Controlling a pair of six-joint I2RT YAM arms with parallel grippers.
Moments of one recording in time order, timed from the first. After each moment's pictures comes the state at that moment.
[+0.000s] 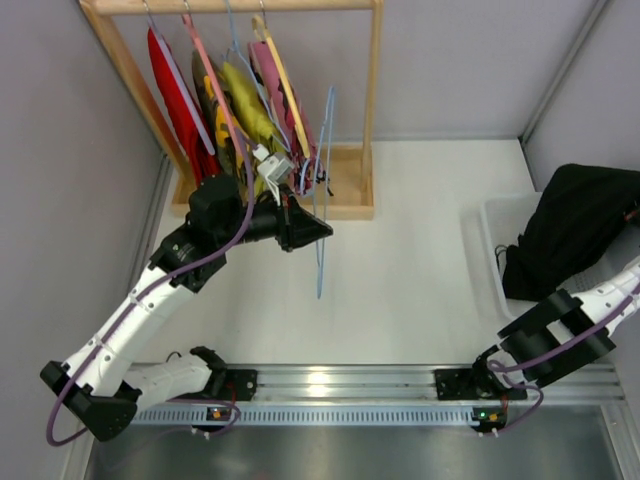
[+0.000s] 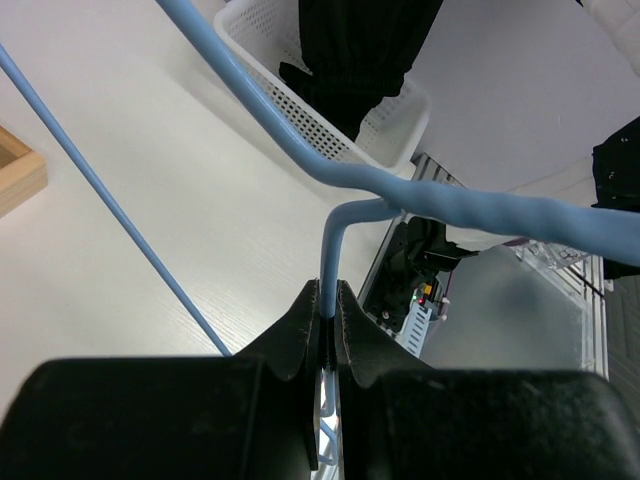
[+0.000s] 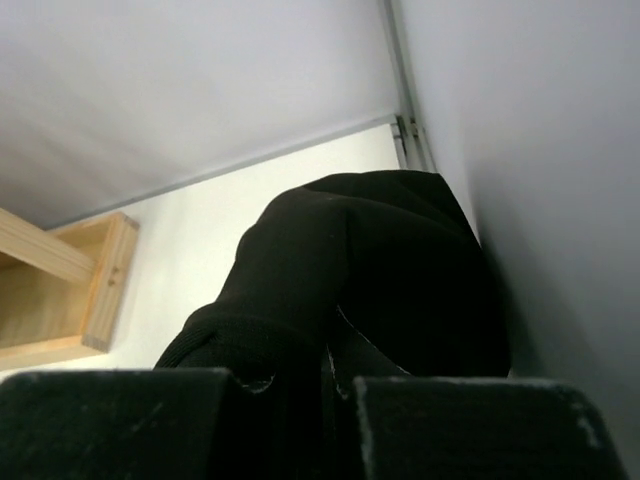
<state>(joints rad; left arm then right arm) -0.62 1.05 1.22 -0.35 0.59 -0.42 -1.07 1.32 1.26 -0.15 -1.06 0.16</state>
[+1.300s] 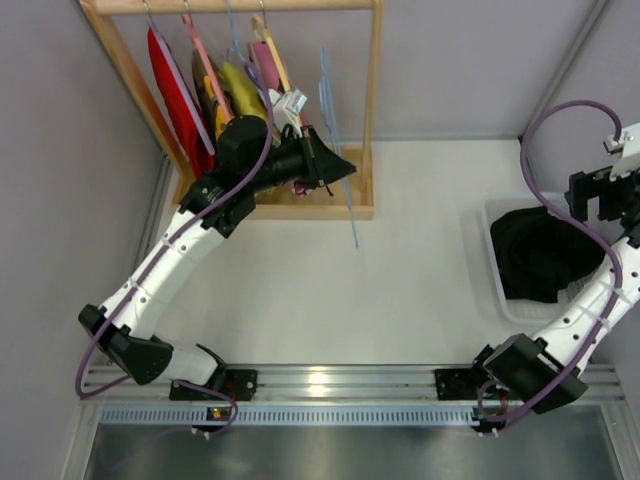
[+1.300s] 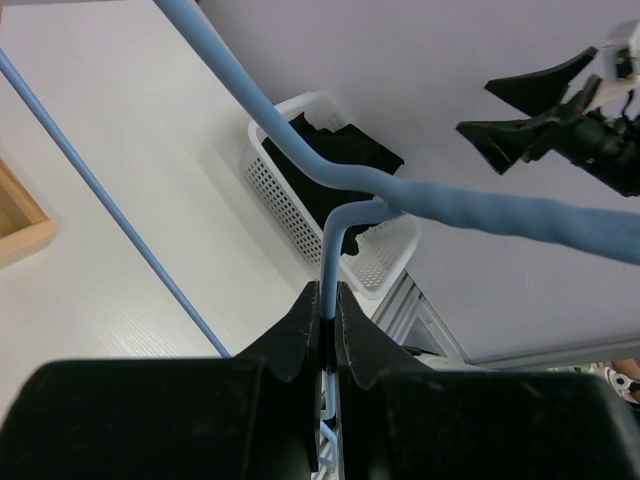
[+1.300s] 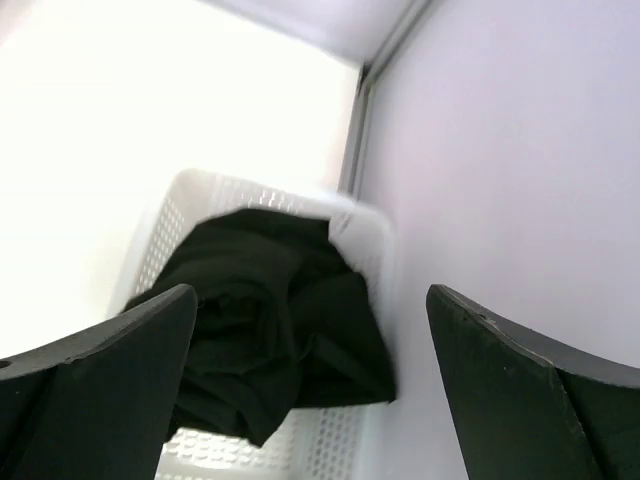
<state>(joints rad) -0.61 1.41 1.64 -0.37 0.42 -0.67 -0.82 1.20 1.52 -0.90 -0.76 -0.77</state>
